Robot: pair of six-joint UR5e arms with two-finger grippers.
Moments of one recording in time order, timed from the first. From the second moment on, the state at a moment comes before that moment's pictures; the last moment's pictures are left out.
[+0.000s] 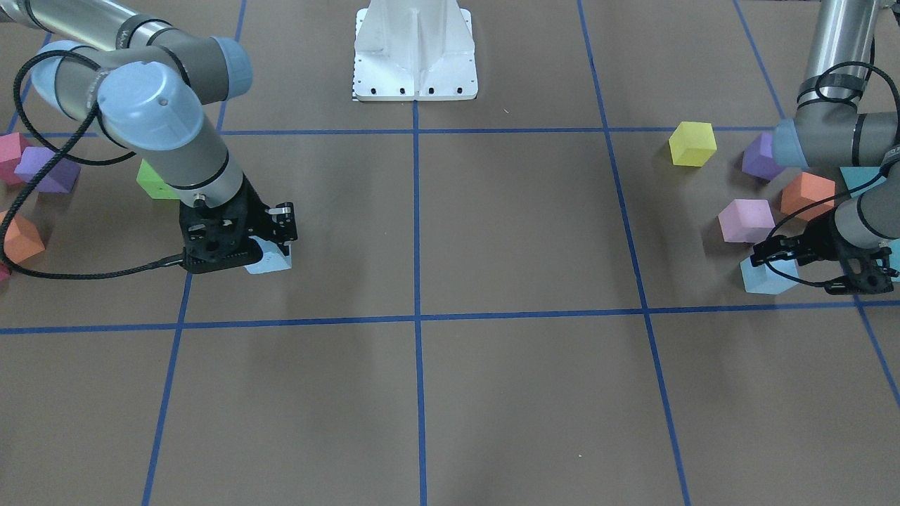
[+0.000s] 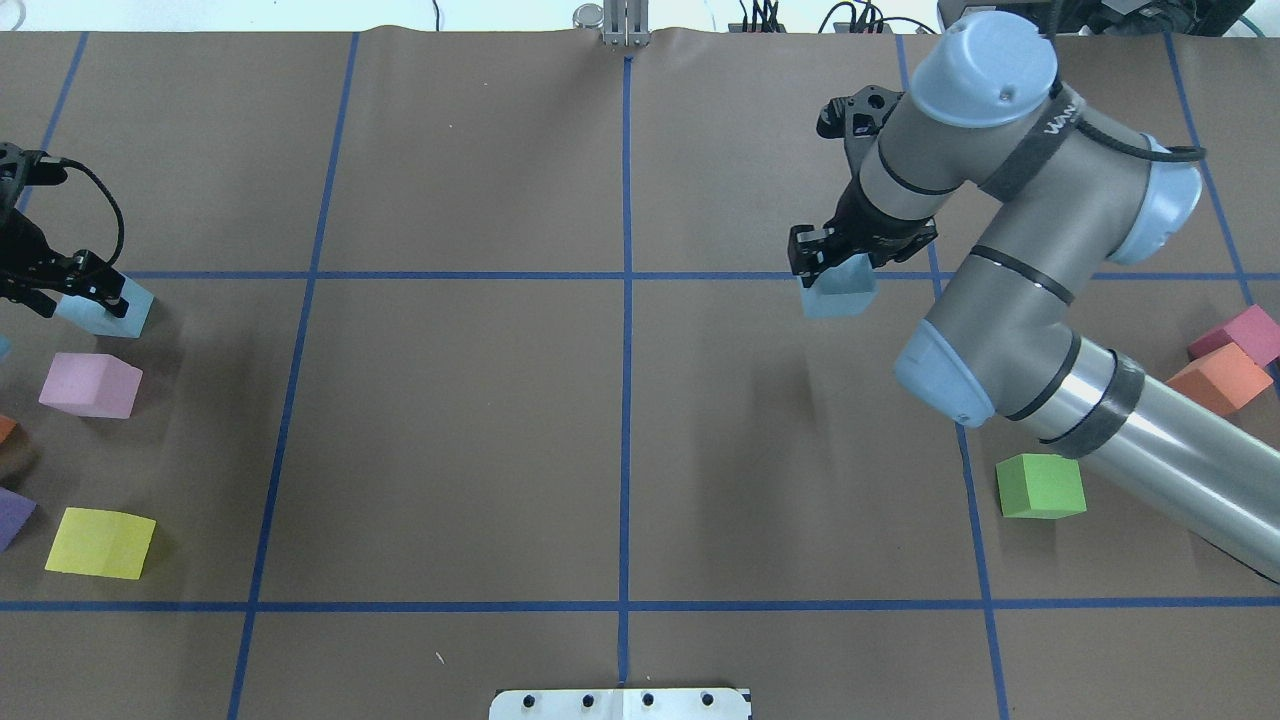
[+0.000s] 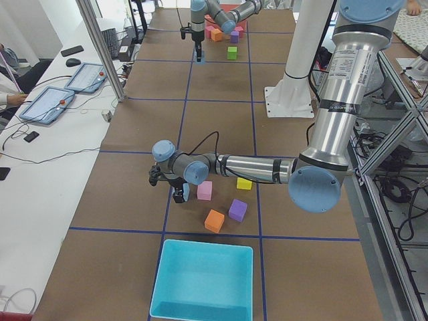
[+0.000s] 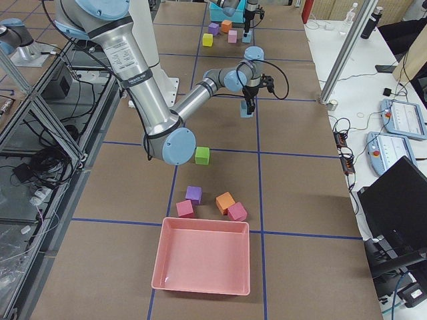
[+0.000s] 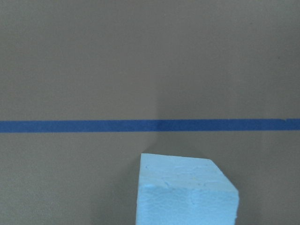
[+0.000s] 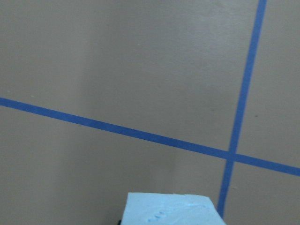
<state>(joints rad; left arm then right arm) -1.12 -1.76 -1.37 -1.89 -2.34 -0.53 0.78 -0.99 1.70 -1.59 2.07 0.86</state>
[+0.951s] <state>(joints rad) -1.10 -1.82 -1.36 -1.89 -2.34 -0.53 0.62 -0.78 1.55 -1.59 1.95 1.11</state>
